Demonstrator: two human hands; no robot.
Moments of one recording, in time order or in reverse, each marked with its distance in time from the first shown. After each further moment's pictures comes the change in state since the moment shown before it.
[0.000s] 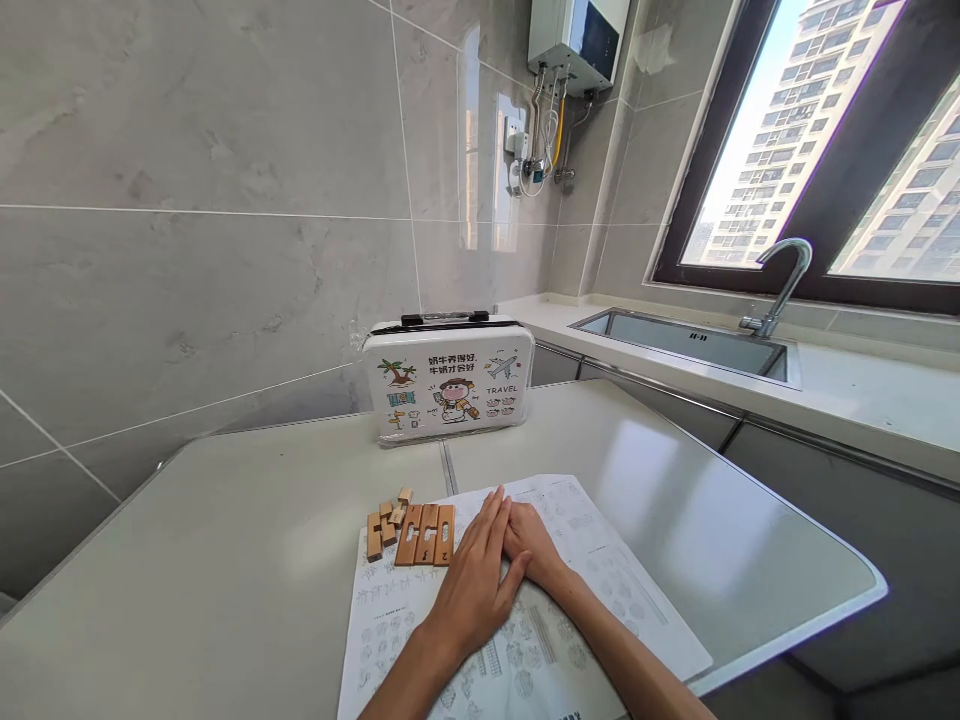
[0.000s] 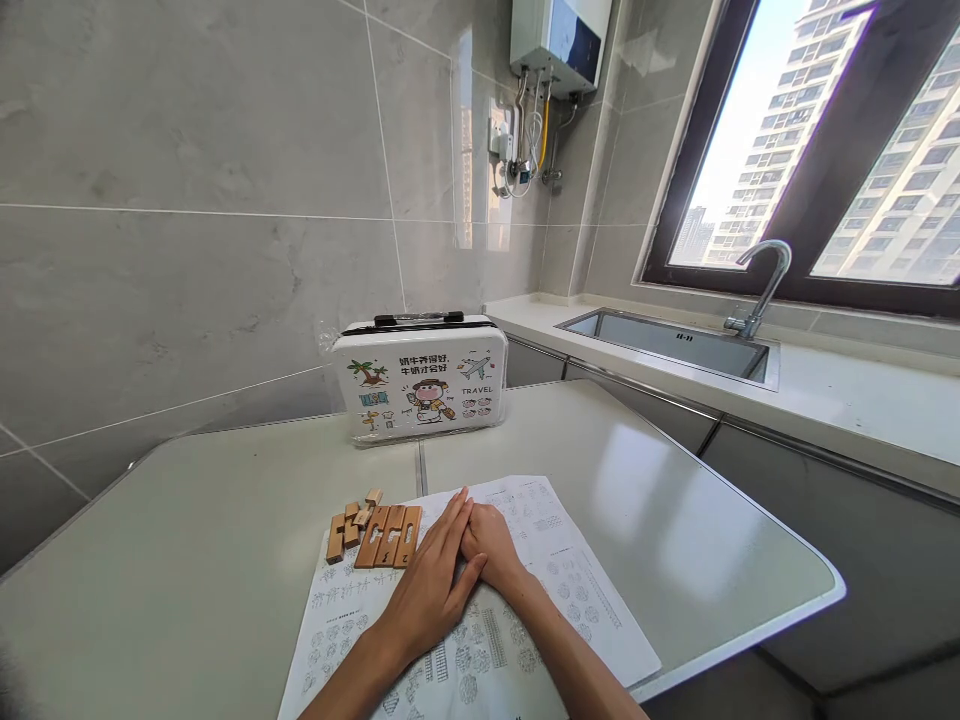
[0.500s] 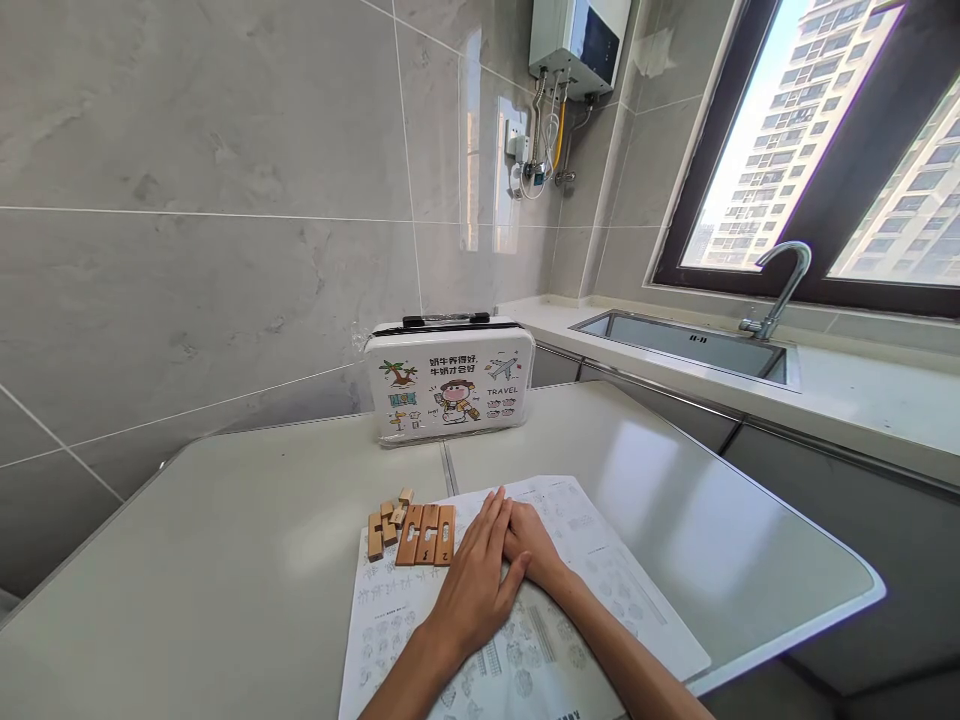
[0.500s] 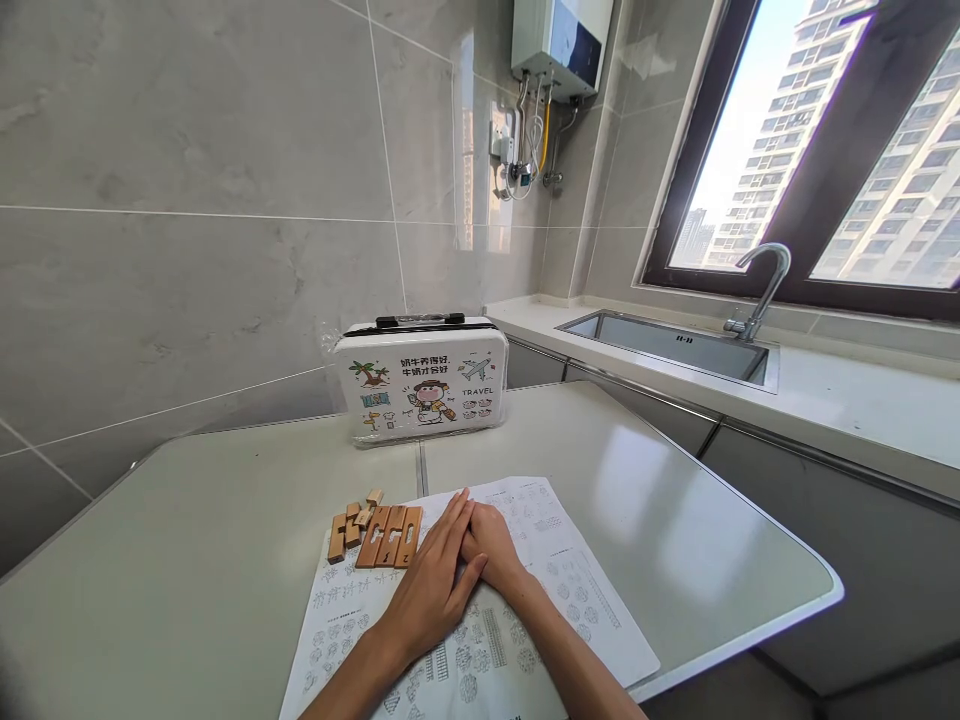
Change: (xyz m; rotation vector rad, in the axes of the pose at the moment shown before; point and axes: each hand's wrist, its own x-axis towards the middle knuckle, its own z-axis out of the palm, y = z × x) left_hand -0.001 0.000 0.001 -0.017 0.011 -0.003; right_hand 0.000 0.001 0.003 0.011 0.014 -0.013
